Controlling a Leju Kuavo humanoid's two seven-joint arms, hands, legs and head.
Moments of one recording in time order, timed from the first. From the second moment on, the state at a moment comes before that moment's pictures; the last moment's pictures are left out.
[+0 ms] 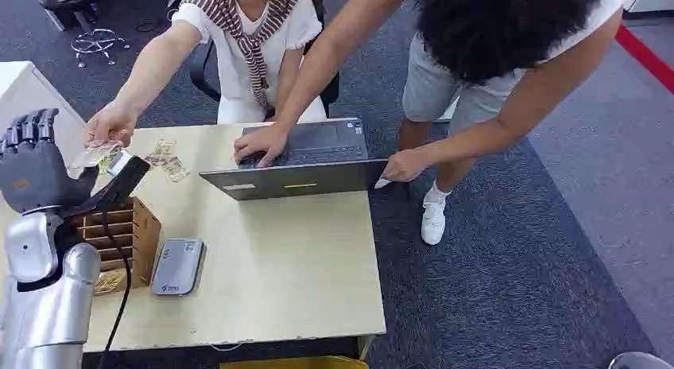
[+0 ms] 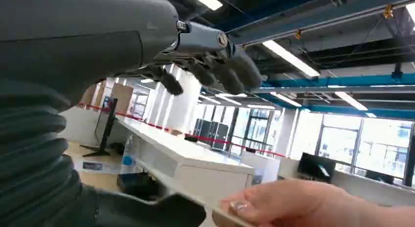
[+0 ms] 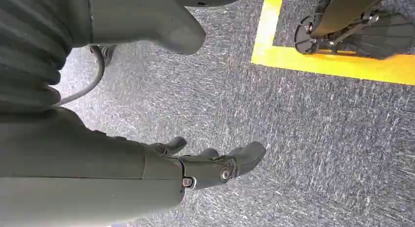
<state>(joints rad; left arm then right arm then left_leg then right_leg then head) -0.51 0.13 -0.03 -1.21 -1.35 0.36 0.05 -0.12 0.14 -1.12 -0.23 1.32 -0.11 0.09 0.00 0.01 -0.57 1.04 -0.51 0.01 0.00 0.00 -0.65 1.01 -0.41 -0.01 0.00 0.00</state>
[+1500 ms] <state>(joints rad) -0.32 0.10 -0.17 -1.35 -1.27 0.29 -0.05 -0.10 0.13 -1.07 -0.22 1.34 -0.11 0.08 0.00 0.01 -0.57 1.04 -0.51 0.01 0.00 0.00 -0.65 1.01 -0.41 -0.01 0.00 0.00</state>
